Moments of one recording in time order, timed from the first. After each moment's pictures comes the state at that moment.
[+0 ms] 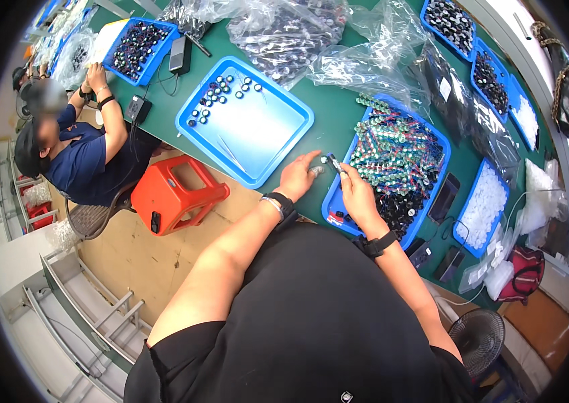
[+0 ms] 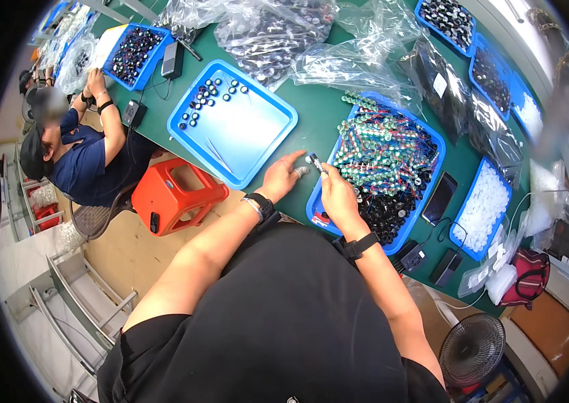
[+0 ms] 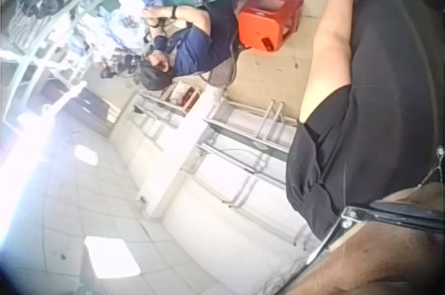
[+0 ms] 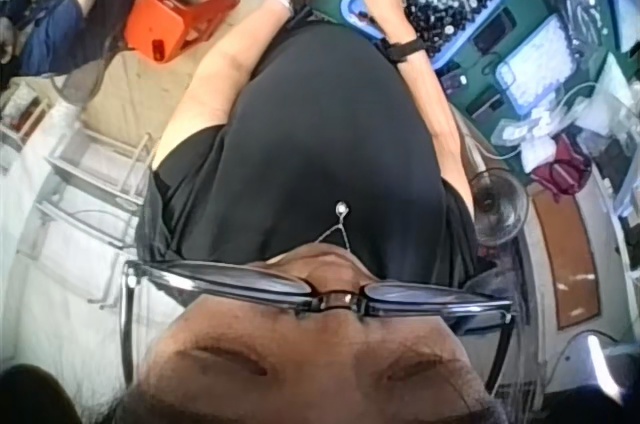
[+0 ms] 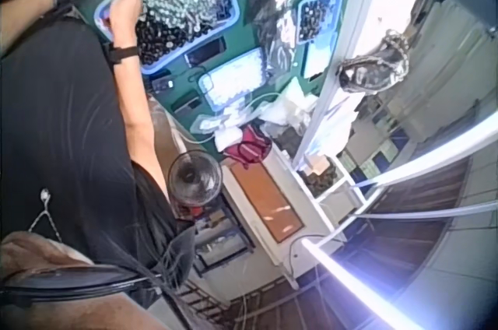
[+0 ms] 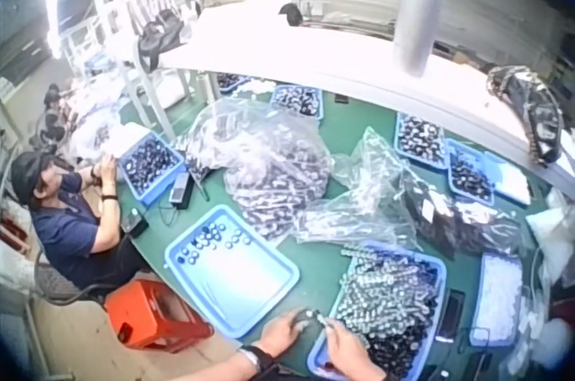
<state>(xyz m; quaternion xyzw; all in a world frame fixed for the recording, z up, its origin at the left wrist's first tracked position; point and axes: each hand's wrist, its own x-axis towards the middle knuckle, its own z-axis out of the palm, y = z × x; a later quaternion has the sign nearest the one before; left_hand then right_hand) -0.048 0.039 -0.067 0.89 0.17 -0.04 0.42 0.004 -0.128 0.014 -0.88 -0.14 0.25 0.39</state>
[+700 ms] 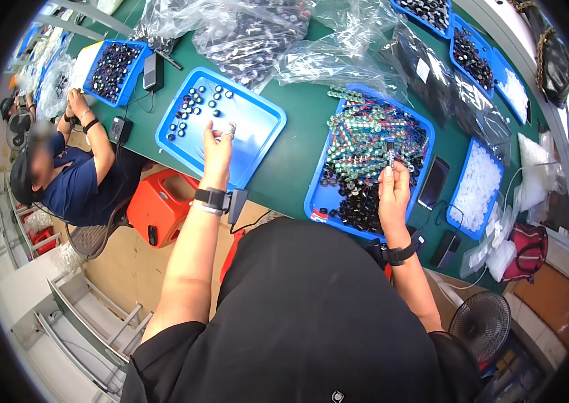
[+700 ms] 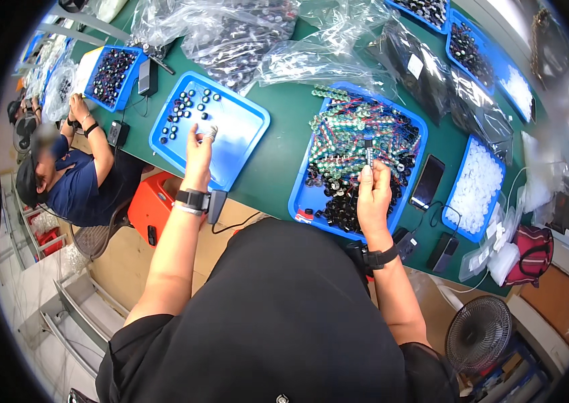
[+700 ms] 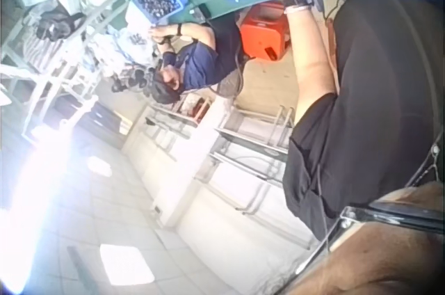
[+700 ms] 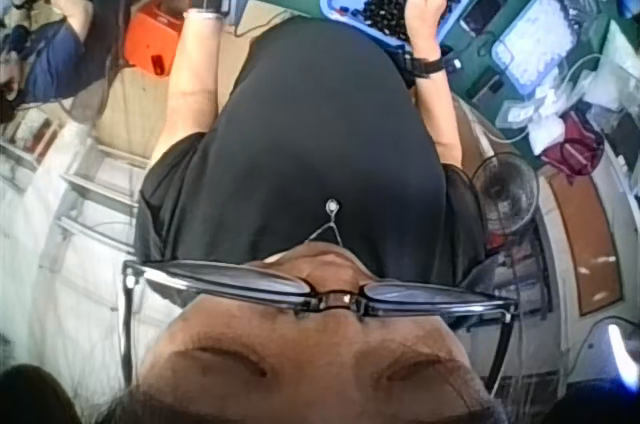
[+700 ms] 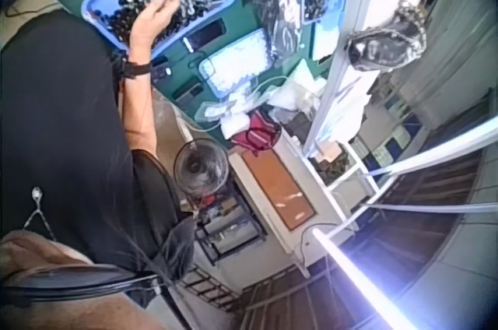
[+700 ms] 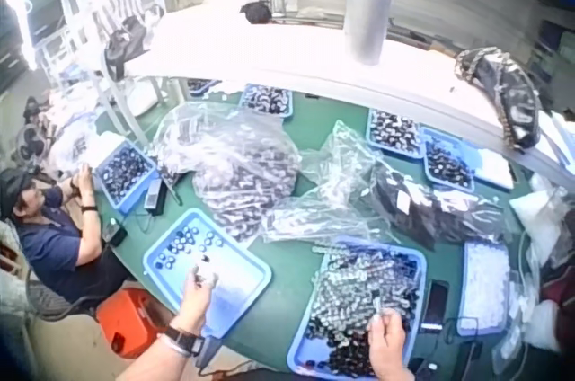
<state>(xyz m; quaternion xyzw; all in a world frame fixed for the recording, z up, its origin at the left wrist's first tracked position) -0.022 0.142 -0.008 0.69 0.44 0.15 0.56 0.027 -0.212 0.035 -0.78 0.01 0.07 0.62</state>
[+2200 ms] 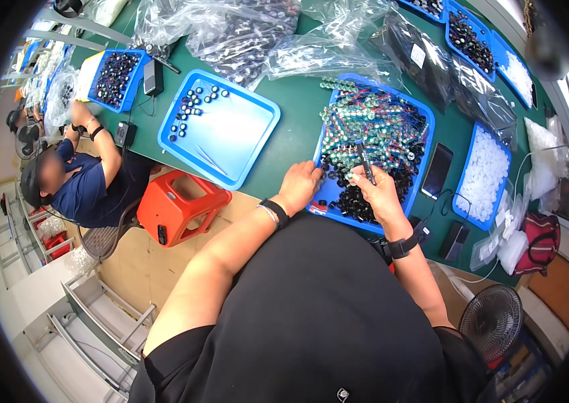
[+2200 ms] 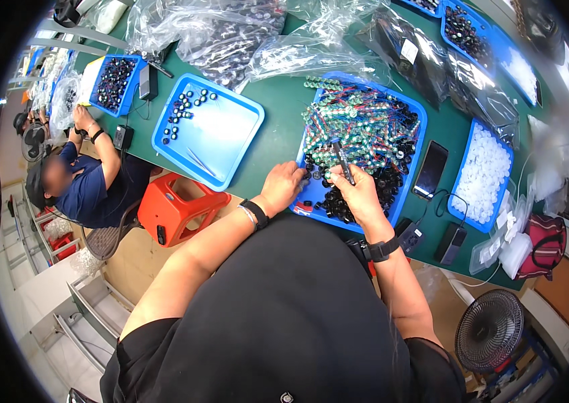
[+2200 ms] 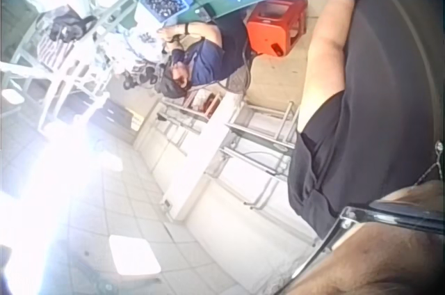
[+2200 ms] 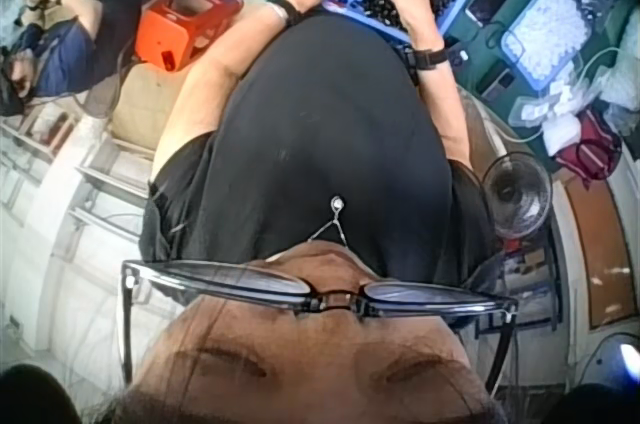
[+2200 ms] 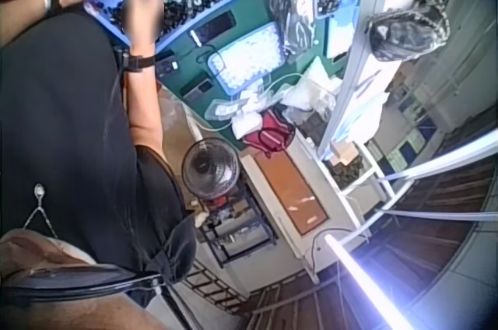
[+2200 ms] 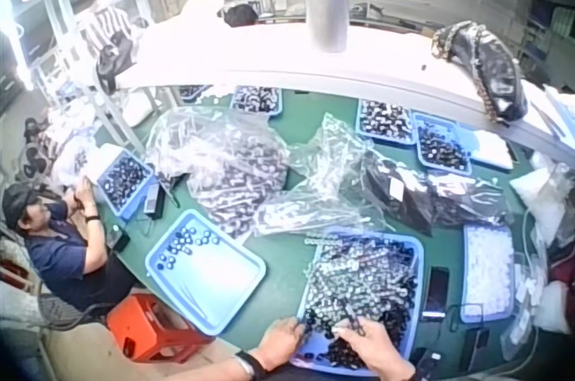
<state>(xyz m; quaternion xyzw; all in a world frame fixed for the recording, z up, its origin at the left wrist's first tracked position) -0.047 -0.022 -0.038 0.96 -0.10 0.00 0.25 0.021 -0.220 0.044 -0.66 0.08 0.35 0.66</state>
